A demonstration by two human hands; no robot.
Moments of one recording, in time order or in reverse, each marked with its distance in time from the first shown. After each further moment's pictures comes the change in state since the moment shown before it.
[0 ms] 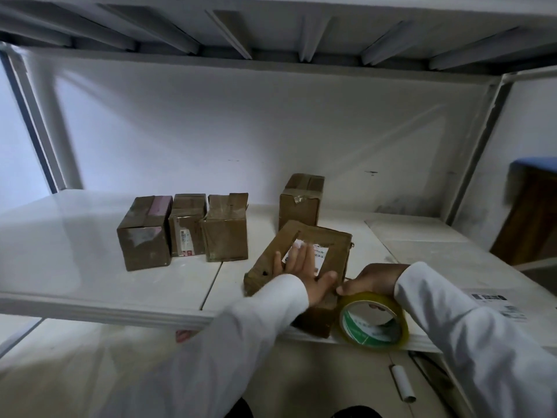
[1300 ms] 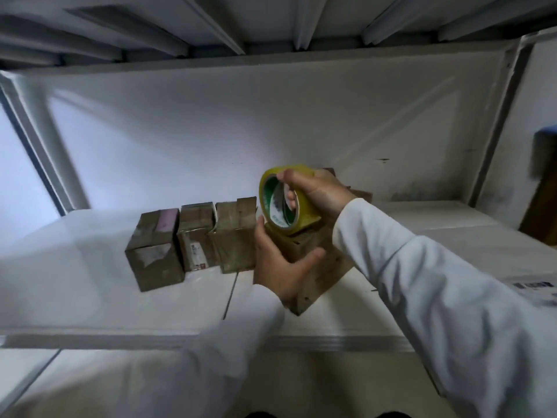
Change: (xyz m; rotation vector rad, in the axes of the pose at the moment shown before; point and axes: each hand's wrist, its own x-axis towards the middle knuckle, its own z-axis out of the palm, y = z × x) left_hand -0.022 -0.046 -0.034 -1.084 0.557 -0.002; right_hand 0.009 -0.148 -0.009 0.937 0.222 -0.681
